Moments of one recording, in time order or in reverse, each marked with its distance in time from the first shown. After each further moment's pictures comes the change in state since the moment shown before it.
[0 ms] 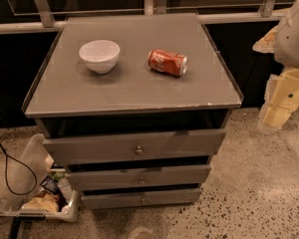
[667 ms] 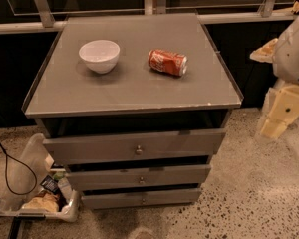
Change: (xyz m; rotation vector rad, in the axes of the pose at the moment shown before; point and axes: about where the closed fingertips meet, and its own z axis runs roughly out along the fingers) arm 0.004 0.007 0.016 0.017 -0.049 -0.019
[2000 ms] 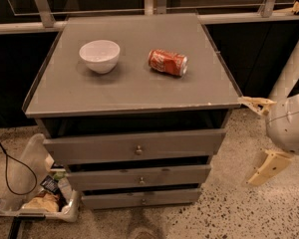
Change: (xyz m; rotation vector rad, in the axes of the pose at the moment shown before) arm 0.023 0.052 0.087 0.050 -0.276 -0.085
